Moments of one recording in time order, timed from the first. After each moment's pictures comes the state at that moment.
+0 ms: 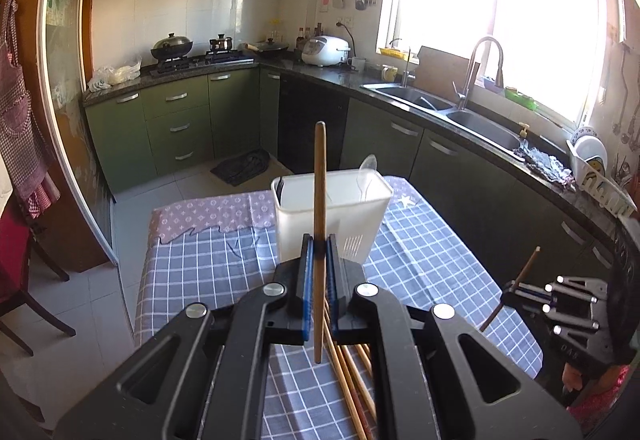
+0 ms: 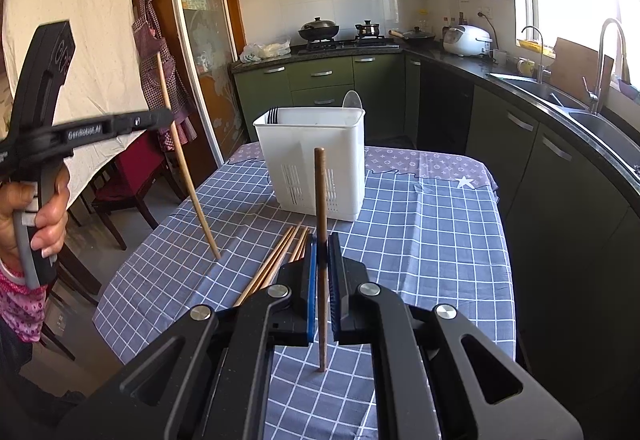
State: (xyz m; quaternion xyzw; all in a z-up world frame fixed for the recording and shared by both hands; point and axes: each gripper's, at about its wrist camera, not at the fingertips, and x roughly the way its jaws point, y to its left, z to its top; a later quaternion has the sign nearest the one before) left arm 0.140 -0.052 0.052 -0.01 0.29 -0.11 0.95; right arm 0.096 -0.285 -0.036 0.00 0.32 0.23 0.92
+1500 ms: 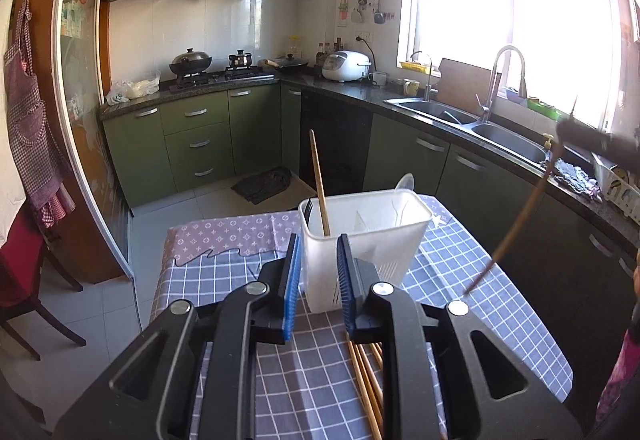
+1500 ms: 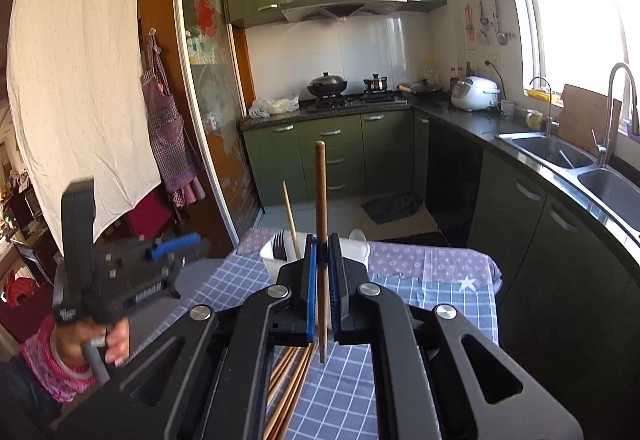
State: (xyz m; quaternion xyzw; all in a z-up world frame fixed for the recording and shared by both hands) left arm 0.162 -0.042 0.026 0.00 0.28 -0.07 0.96; right arm 0.170 -0.270 0.091 0.02 0.21 0.24 0.95
